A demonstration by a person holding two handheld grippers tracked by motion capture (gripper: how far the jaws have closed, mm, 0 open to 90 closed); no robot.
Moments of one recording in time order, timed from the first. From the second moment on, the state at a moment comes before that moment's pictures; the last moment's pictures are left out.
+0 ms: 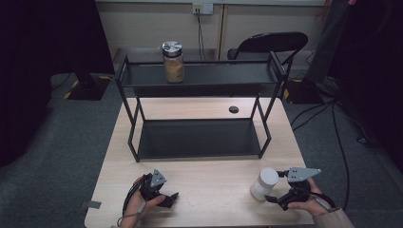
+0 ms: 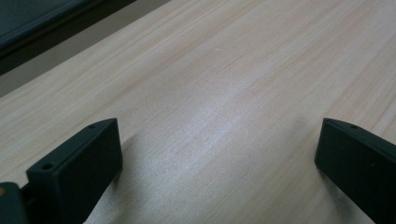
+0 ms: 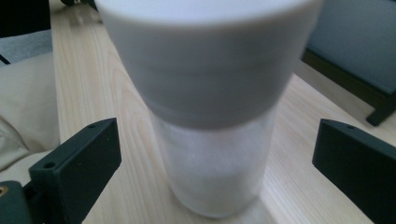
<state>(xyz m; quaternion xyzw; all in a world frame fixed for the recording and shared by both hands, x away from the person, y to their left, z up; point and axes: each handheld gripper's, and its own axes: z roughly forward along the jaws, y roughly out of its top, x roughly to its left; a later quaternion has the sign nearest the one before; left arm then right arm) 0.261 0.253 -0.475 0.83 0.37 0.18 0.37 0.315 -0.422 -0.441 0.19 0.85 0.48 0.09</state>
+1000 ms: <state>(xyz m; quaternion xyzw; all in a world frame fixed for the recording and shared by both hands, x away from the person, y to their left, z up) 0.261 0.253 -0.475 0.83 0.37 0.18 0.37 0.317 -0.401 -0.432 0.14 0.86 0.48 0.13</state>
